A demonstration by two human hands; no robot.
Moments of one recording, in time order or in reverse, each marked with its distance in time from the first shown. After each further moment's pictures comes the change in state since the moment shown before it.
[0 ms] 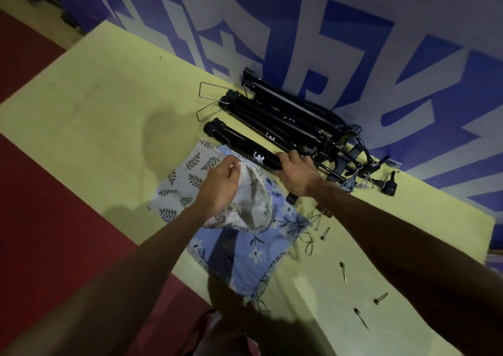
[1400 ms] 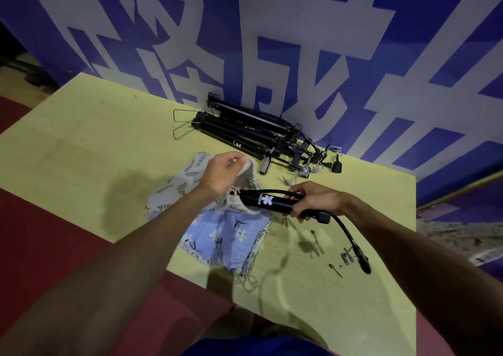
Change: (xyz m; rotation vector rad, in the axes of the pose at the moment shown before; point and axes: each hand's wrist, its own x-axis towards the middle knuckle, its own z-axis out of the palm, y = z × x) left_hand -0.060 0.051 0.001 -0.164 -0.118 0.235; right_hand -0.189 0.009 -0.029 0.917 -0.304 0.188
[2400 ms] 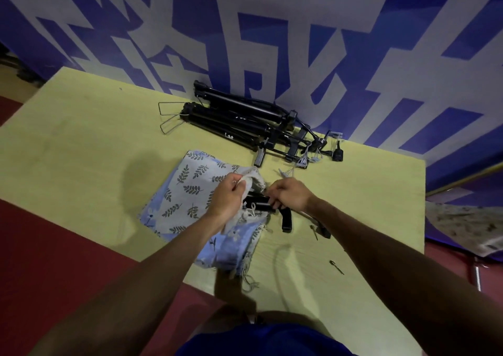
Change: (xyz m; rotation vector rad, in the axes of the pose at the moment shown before) left_hand -0.007 -0.033 0.061 0.016 -0.041 -0.224; right_hand 0.067 0.024 0.020 0.081 0.260 -0.017
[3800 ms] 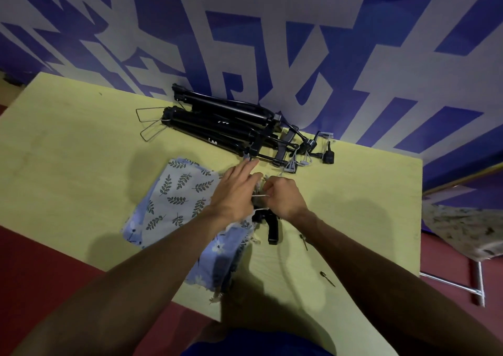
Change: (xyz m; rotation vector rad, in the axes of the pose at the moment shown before) left_hand 0.048 0.030 0.035 0.988 -0.178 0.513; right_hand 0.018 0.010 -0.013 -0.249 0.289 -0.067
